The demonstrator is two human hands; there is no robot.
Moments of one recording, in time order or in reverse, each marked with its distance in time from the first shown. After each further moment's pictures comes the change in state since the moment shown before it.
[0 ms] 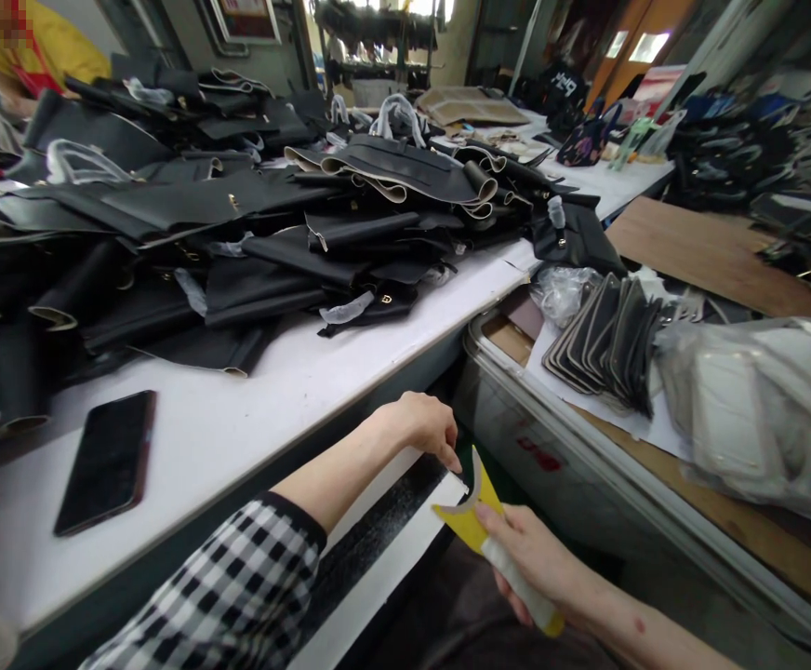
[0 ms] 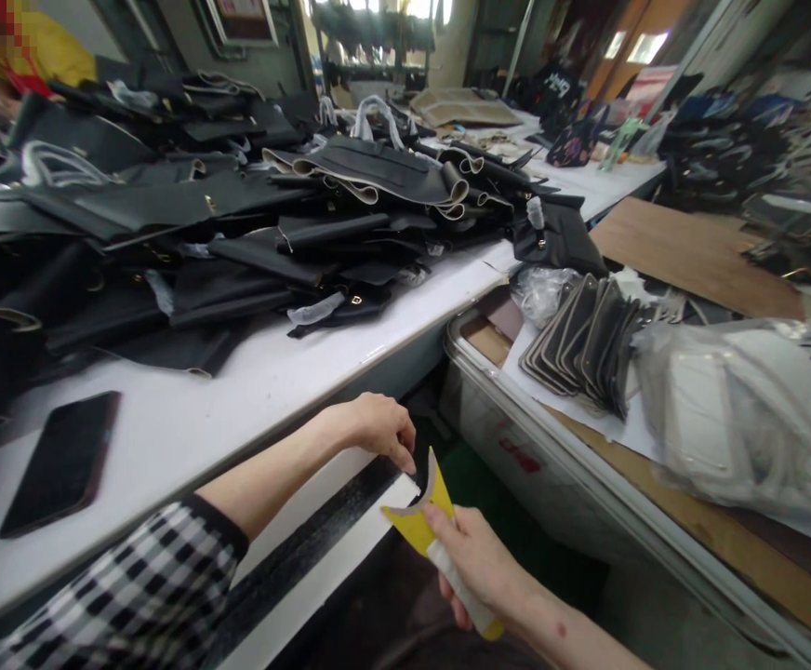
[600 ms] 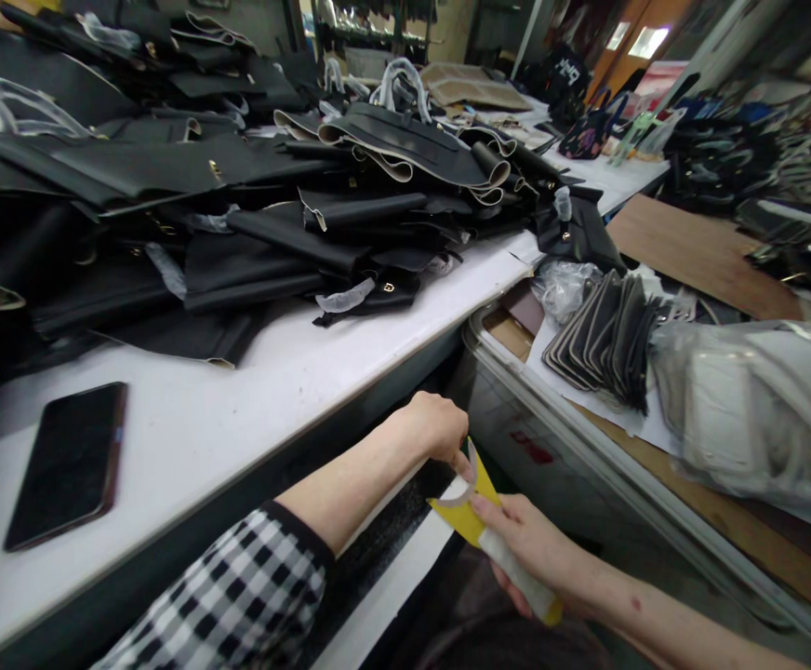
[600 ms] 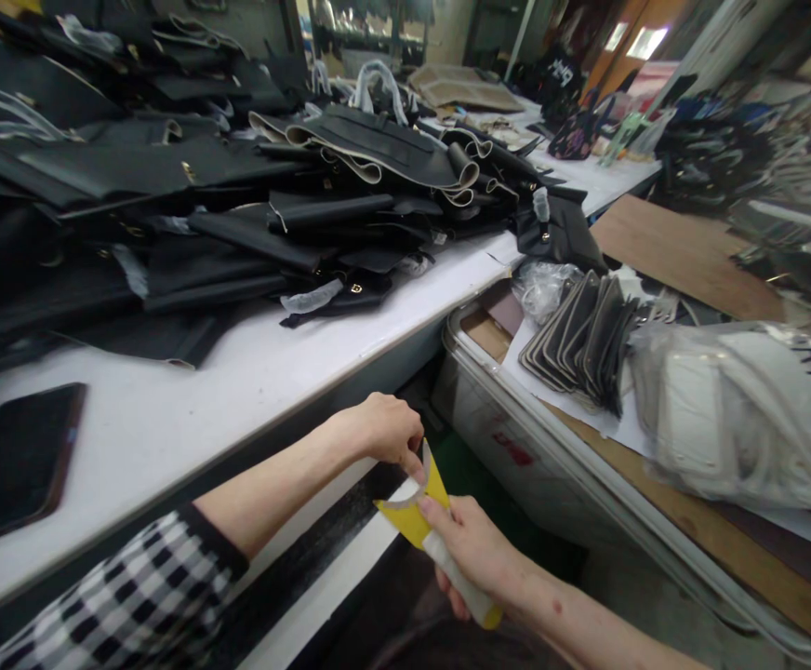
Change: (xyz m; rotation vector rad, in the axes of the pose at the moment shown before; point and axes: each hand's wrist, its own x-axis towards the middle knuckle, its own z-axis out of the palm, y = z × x) left_hand 0.002 0.000 0.009 0.064 0.078 0.044; right_hand 0.008 -0.020 0.007 -0.050 -0.011 0.034
